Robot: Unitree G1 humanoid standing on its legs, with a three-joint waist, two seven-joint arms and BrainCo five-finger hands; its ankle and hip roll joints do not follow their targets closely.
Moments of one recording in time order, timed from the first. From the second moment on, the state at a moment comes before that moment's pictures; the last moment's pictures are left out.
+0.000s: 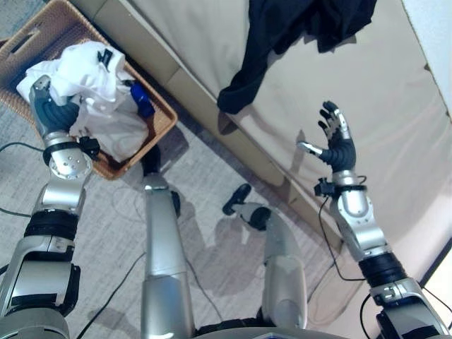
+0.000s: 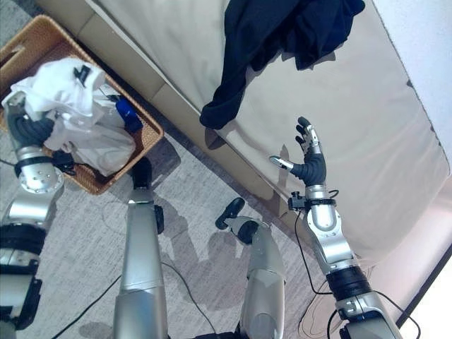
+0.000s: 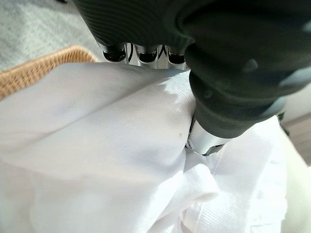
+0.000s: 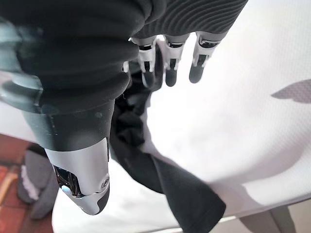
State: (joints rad) left arm -0.64 0.81 -0.09 0.65 -0.14 -0.20 0.48; right arm -0.32 -0.44 0.16 0.16 0.29 -0.35 -0.21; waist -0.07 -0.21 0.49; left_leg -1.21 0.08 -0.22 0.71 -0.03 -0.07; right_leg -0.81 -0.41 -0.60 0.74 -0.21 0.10
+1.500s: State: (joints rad) left arm -0.59 0.51 0.05 0.41 -0.46 -0.24 0.57; right arm -0.29 -0.43 0.15 0.13 0.28 -0.31 -0.21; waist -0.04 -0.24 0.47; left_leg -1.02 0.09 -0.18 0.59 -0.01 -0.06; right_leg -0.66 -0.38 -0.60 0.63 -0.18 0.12
